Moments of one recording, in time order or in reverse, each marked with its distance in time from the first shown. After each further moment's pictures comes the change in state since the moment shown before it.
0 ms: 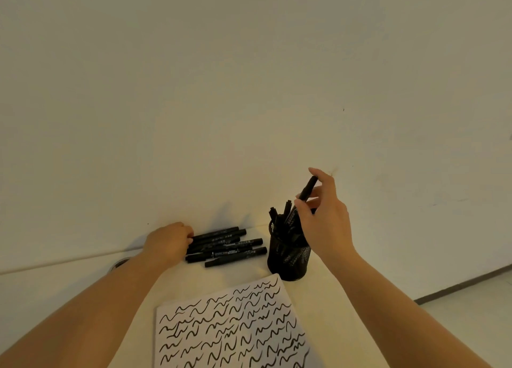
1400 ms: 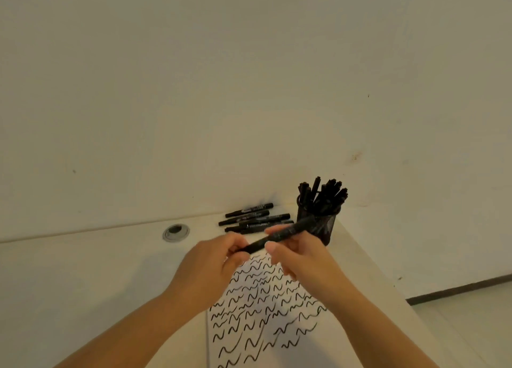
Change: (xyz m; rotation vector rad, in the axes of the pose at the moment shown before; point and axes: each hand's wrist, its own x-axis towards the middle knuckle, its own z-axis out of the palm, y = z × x) left_hand -0.189 0.071 -0.076 -0.584 0.216 0.125; right_hand -0.116 -0.066 0.009 0.381 -0.584 0.211
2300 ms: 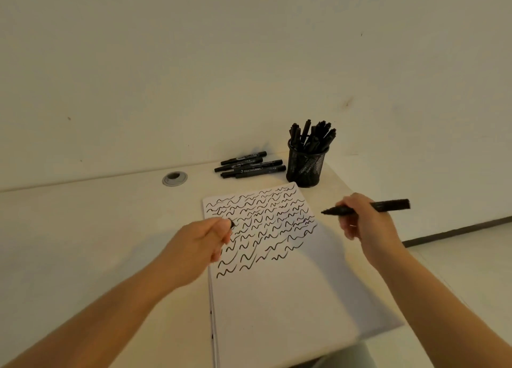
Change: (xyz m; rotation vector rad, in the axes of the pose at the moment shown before) left_hand -0.081 -0.007 0.013 -0.428 -0.140 -0.157; right_hand -0.068 0.060 -0.063 0.332 0.458 0.193
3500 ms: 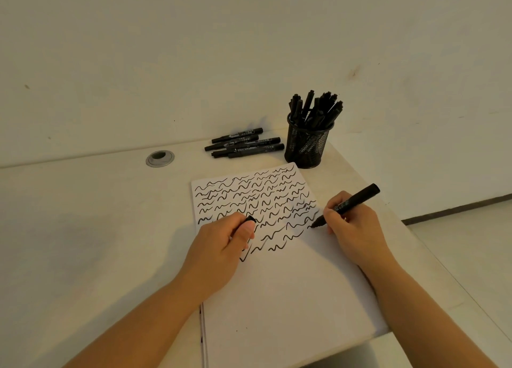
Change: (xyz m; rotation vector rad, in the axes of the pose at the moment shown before) left_hand 0.013 -0.026 0.058 0.103 0.119 0.160; right_hand -0.003 0.047 0.009 -0.451 -0.078 -0.197
